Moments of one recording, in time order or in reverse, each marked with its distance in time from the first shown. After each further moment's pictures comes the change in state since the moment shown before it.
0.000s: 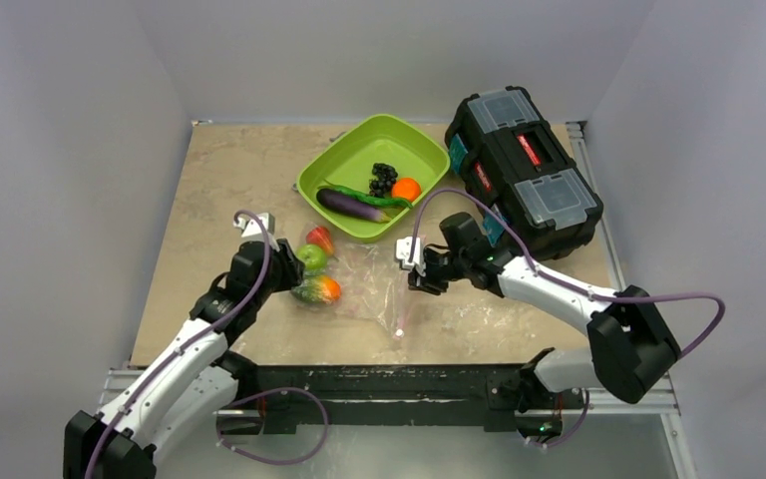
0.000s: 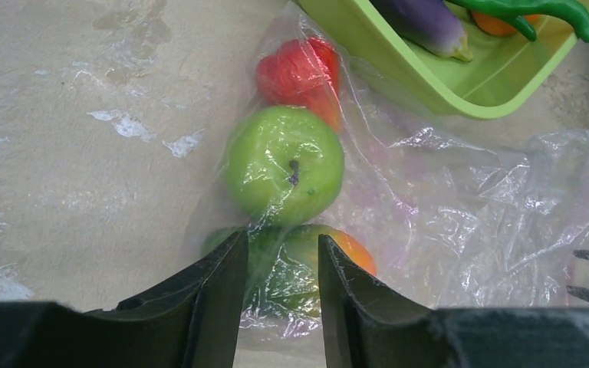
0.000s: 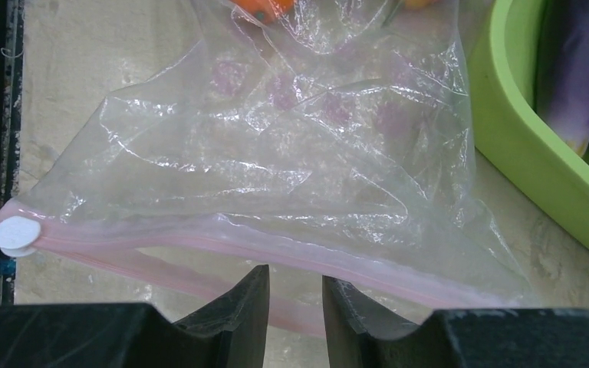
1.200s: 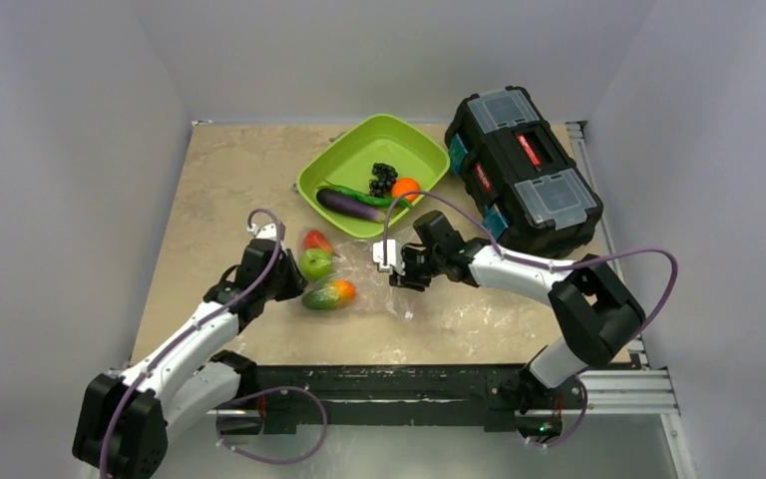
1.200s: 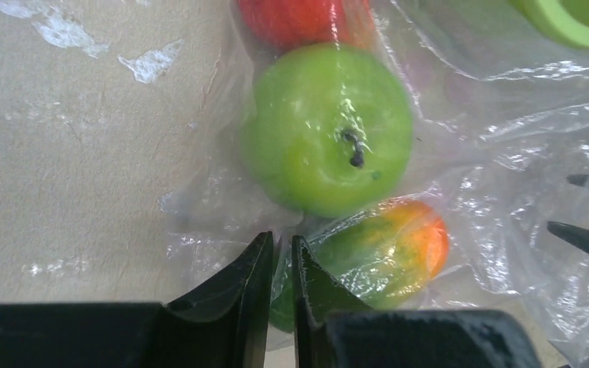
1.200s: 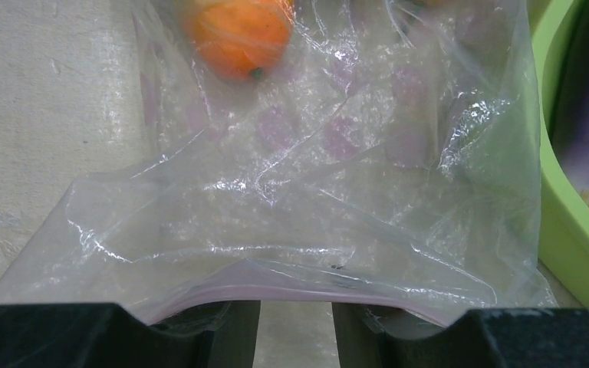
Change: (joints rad) left arm 0.071 0.237 -0.051 0.068 0.181 -0.043; right arm 0.077 0.221 0.105 0.062 0.116 -0.069
